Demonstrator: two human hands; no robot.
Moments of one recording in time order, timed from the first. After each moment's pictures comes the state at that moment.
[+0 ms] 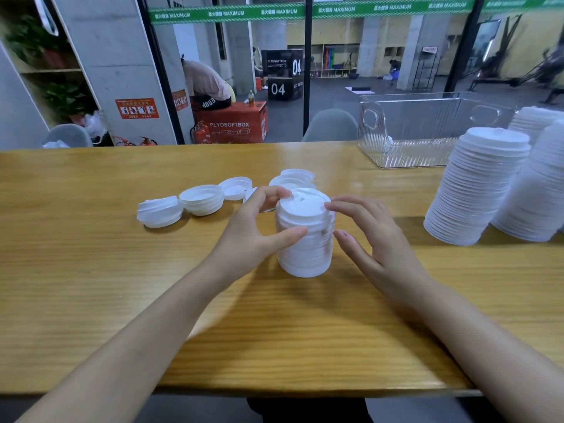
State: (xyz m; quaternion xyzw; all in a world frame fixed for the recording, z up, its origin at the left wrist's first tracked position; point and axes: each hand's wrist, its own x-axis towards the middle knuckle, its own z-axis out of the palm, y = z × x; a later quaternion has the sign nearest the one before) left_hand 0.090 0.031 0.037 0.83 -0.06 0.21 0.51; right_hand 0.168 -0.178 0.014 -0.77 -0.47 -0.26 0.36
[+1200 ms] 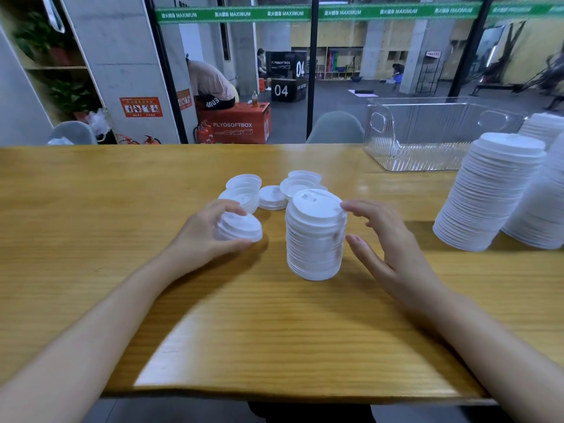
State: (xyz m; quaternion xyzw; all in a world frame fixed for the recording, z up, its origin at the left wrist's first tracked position) left_hand 0.091 0.130 0.014 0.91 -0.01 0.19 0.38; right_hand 0.169 -0.178 0.010 -0.76 -0.47 -0.24 0.38
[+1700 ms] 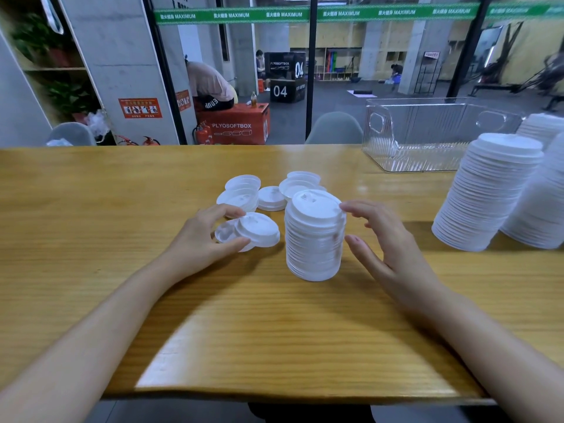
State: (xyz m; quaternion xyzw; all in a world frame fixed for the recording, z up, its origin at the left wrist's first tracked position) left_hand 0.089 0.130 0.012 0.92 -0.01 0.20 0.34; right_hand 0.169 -0.178 0.010 -0.76 -0.47 -0.24 0.38
